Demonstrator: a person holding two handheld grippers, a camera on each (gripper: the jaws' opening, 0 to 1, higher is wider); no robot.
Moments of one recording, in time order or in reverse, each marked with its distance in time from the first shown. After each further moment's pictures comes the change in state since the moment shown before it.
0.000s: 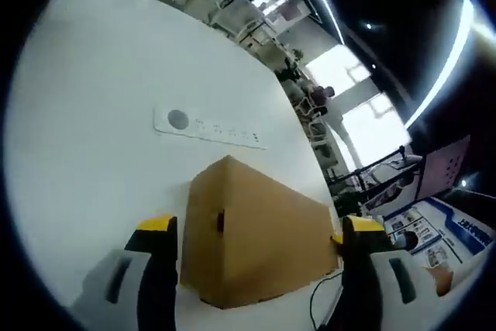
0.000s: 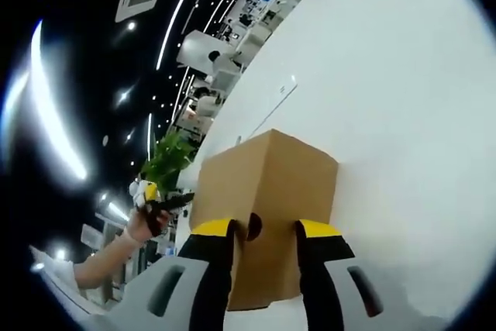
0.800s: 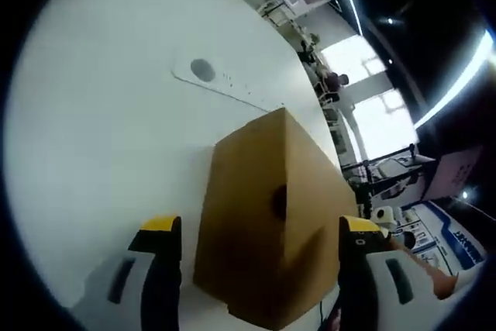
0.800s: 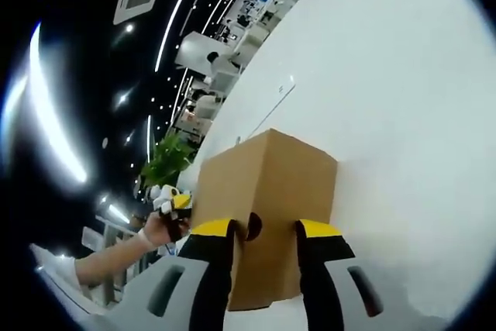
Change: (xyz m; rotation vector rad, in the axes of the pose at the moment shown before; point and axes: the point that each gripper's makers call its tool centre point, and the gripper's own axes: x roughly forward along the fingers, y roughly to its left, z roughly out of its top) left arm 0.031 0.034 -0.043 -0.101 0.119 0.037; right arm 0.000 -0.003 0.003 0.015 0.004 -0.003
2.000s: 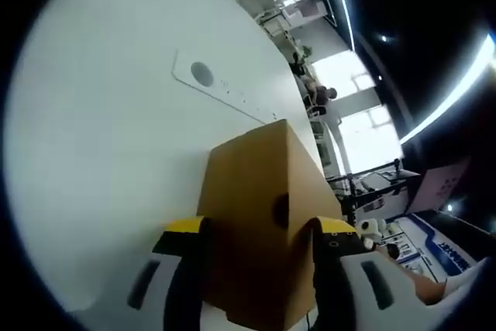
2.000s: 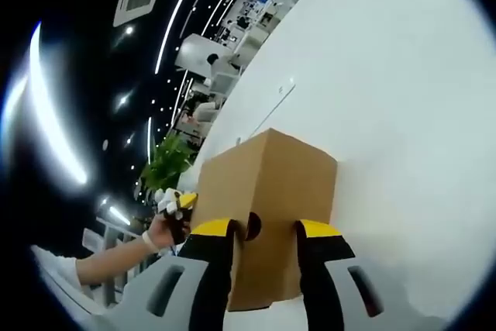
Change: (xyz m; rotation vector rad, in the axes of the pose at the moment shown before) left arm 0.000 -0.008 0.009 -0.050 -0.060 -0.101; right arm -0.001 -0.001 0.002 0.004 -0.008 0.000
